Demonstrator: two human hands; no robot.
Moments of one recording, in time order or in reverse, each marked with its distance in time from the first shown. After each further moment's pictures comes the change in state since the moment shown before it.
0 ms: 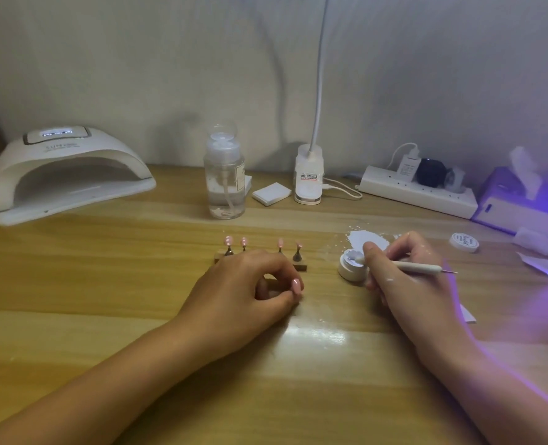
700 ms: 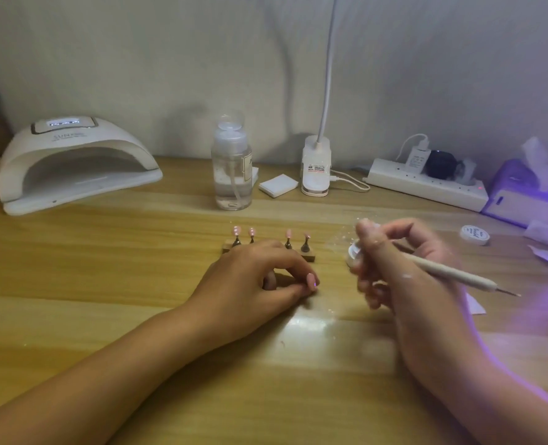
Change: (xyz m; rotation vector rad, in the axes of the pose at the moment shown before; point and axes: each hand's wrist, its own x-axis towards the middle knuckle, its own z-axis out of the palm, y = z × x) left_hand 0.003 -0.009 0.000 -0.063 -0.037 0.097; right_hand -0.032 -0.037 0.010 0.451 -0.158 0.041
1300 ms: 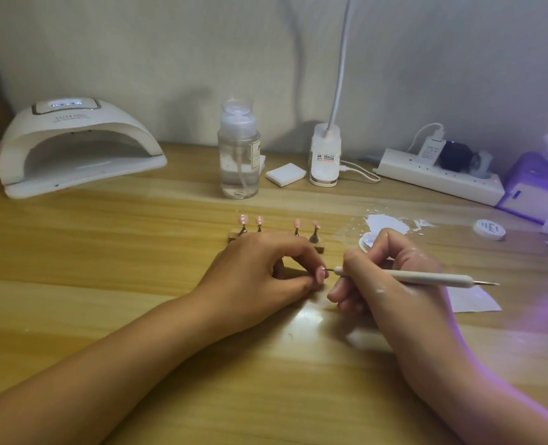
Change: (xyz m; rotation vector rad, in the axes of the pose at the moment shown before) left_hand 0.002 -0.001 0.002 -0.027 0.005 0.007; right_hand -0.007 0.010 0.011 -0.100 -0.082 0.097
